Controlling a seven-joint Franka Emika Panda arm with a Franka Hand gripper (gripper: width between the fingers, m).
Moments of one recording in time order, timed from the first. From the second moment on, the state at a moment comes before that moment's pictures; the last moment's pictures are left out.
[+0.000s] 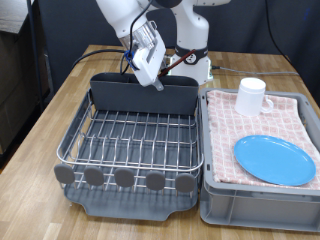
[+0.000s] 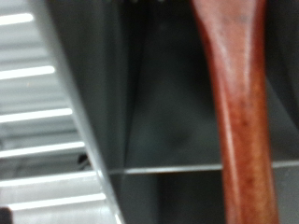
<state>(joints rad) 0.11 -0.22 -0.53 -2.74 0.42 2.29 1.73</state>
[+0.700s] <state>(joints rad) 0.08 -0.35 -0.32 -2.75 0.13 2.32 2.18</state>
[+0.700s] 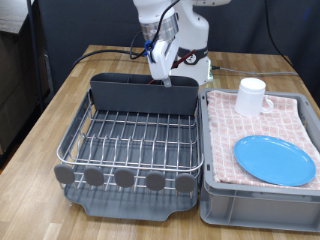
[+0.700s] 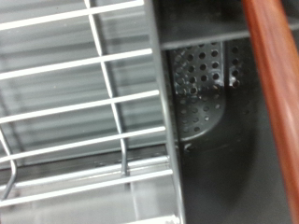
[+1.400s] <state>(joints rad) 0.05 -0.49 -0.17 -2.72 -0.04 2.15 2.41</state>
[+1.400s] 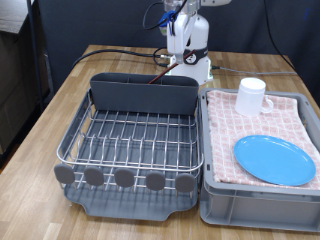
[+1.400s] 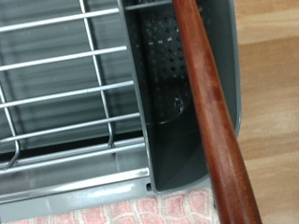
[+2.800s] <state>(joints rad) 0.21 -0.22 -0.08 -2.35 -0.04 2.23 1.91</state>
